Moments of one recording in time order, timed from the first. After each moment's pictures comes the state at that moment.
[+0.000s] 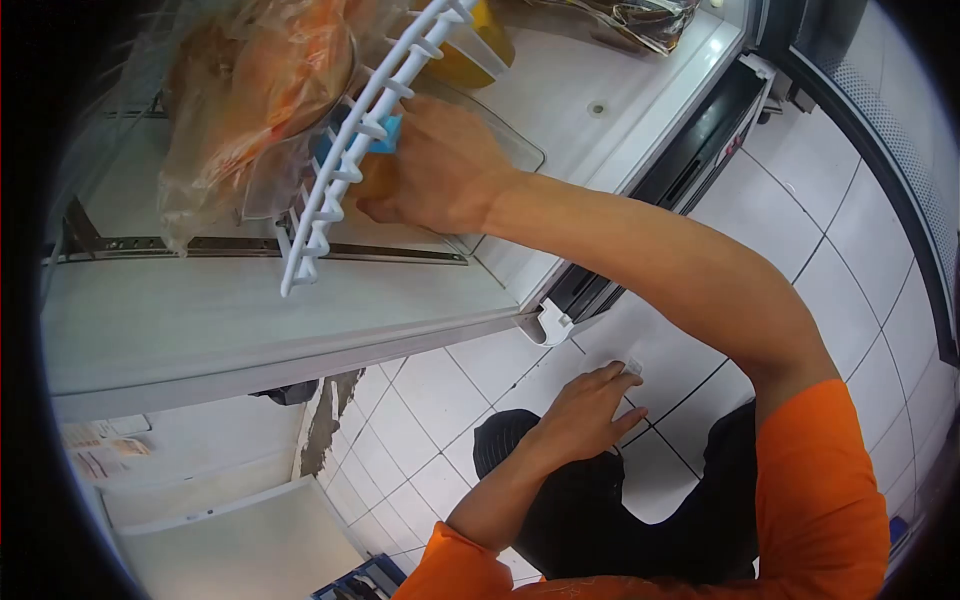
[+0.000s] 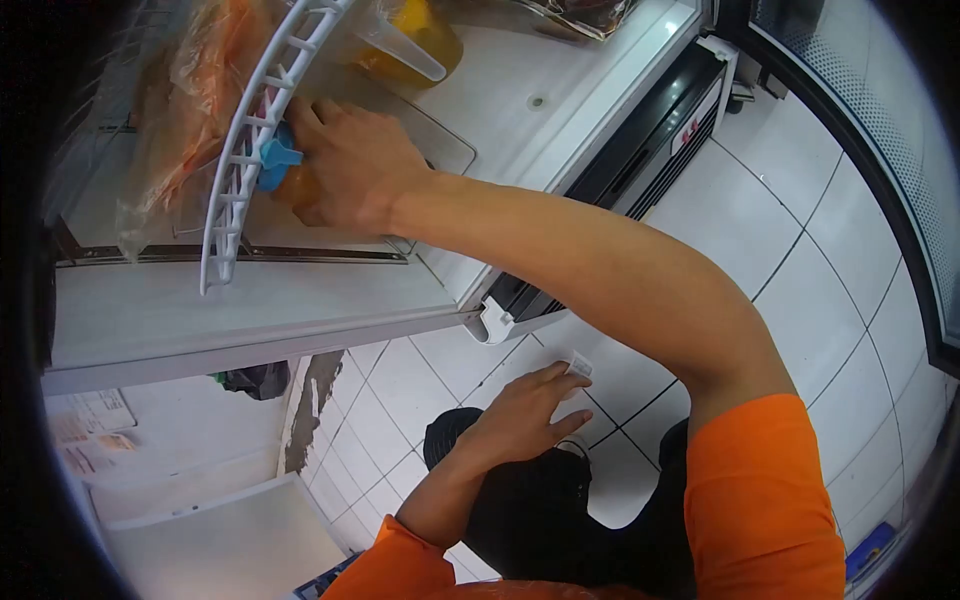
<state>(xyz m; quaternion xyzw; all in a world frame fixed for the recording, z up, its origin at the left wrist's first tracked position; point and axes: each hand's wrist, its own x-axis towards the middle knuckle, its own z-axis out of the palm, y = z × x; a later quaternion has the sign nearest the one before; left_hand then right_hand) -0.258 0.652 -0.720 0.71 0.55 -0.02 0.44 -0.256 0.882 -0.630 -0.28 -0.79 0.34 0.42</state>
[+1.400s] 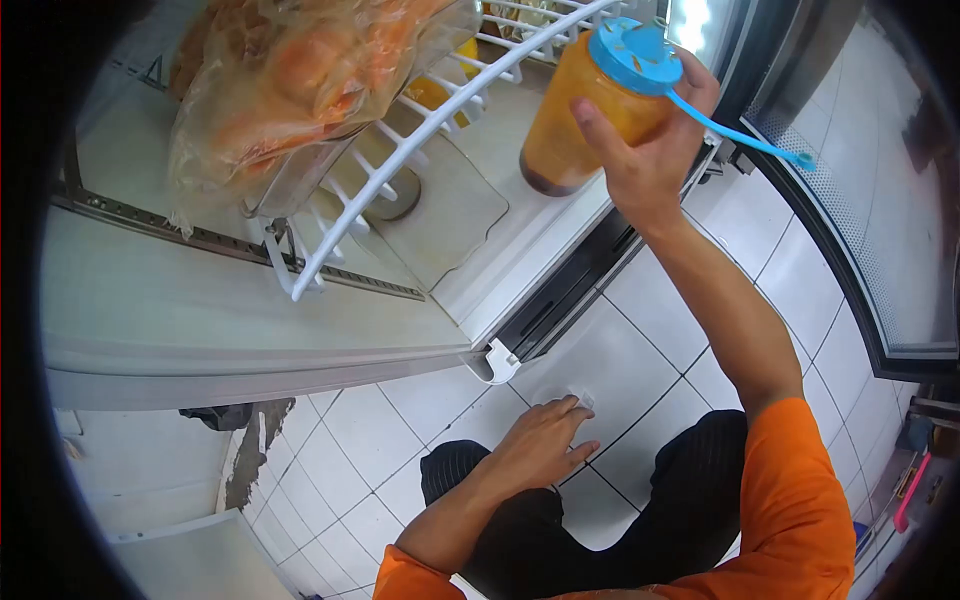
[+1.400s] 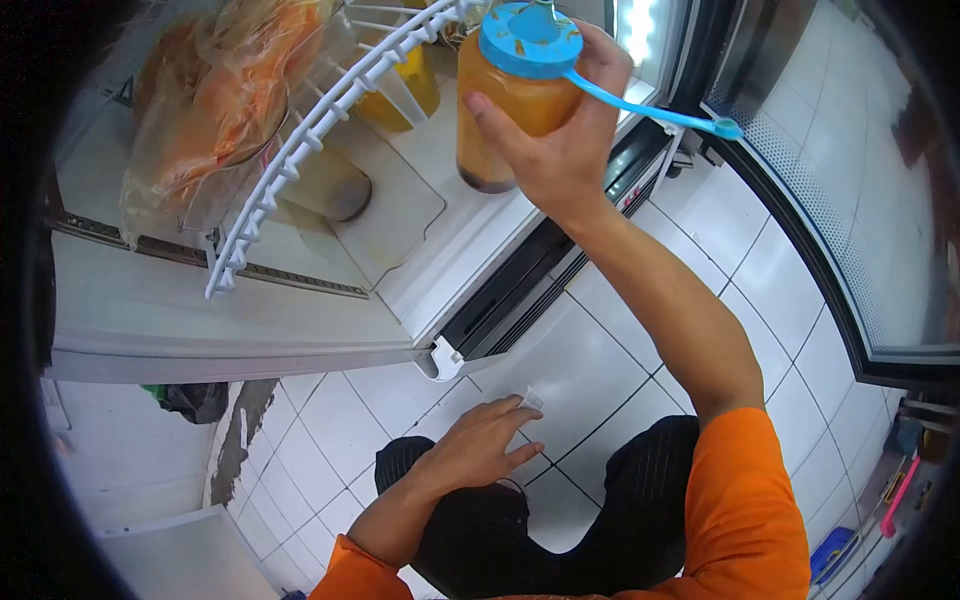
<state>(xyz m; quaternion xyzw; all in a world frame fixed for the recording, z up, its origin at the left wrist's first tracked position) -0.260 0.654 -0.722 0.74 0.52 0.01 0.43 -0.127 0.924 -0.667 -0.20 -0.60 0.21 0.74</state>
